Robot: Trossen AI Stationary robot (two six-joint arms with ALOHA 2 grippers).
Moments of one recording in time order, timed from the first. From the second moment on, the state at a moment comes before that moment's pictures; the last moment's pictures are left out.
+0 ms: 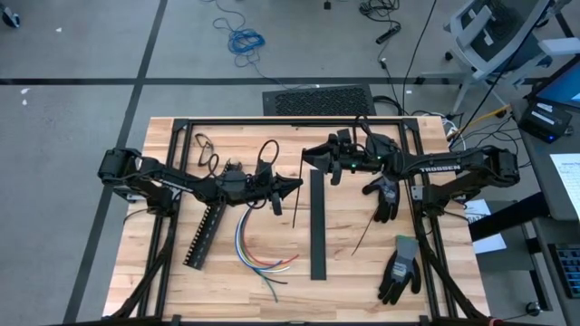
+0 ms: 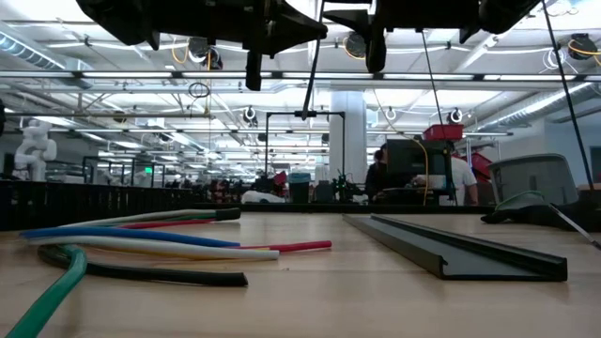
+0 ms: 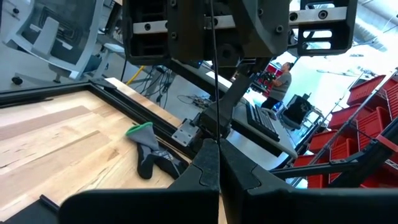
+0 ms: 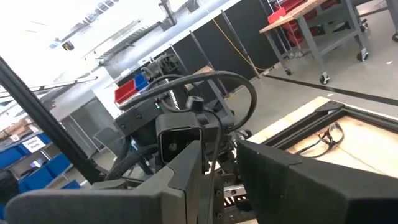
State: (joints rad) left arm -0.07 1.50 0.75 0.80 -0.27 -0.51; right arm -0.18 1.30 0.78 0.62 -0.10 0.60
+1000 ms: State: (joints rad) left arm -0.07 1.50 0.75 0.80 -0.27 -0.51; right arm -0.17 1.33 0.78 0.64 -0.11 0.63
